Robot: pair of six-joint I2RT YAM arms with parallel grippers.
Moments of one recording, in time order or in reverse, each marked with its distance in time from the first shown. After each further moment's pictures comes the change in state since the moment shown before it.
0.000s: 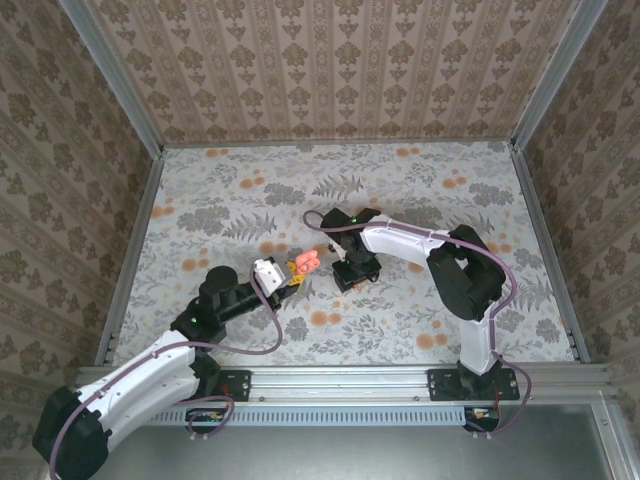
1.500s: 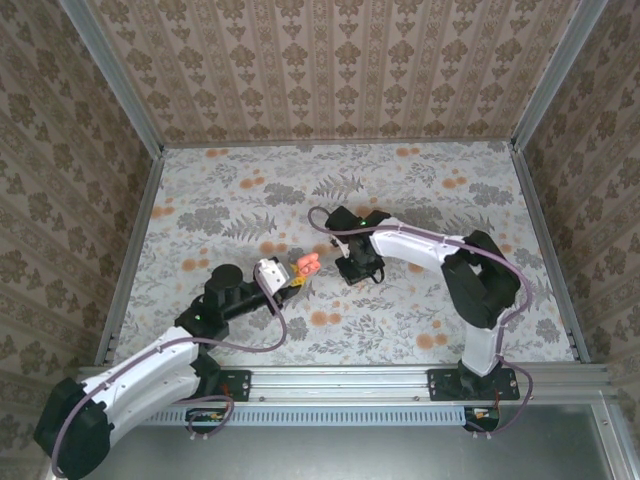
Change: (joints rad) left arm 0.000 0.065 -0.001 0.004 -0.002 -0.001; right arm 0.000 -0.119 -0.095 0.113 0.050 0.009
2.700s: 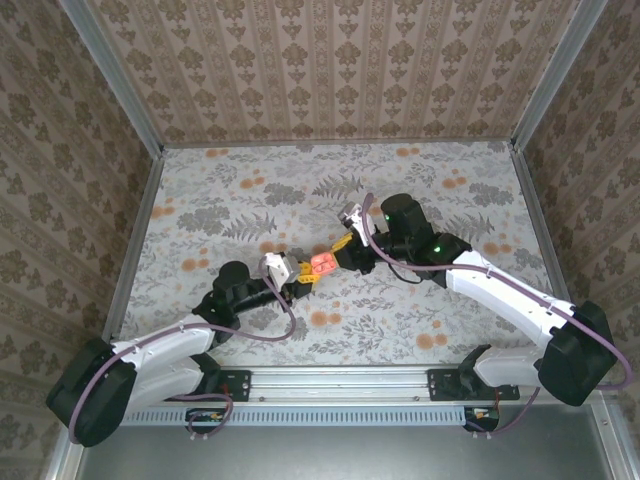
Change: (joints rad) left arm 0.000 0.243 -0.032 0.405 0.169 -0.169; right arm -0.072 -0.571 -0.333 0.600 -0.491 -0.270
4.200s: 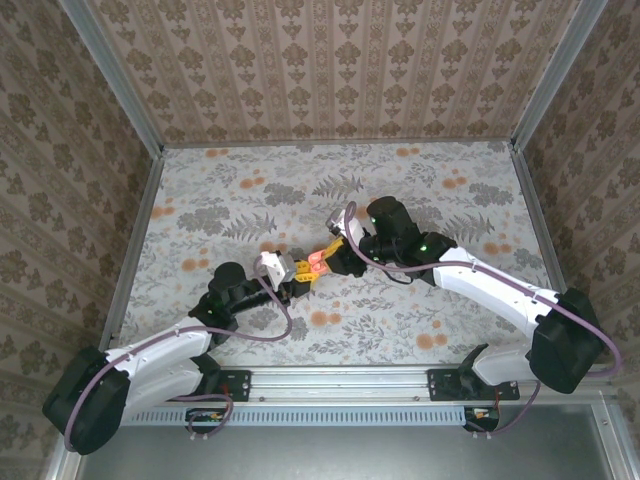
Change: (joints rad) left arm 0.000 -0.053 0.002 -0.011 0.006 -0.034; right arm 0.047 0.077 0.022 0.005 0.030 -0.079
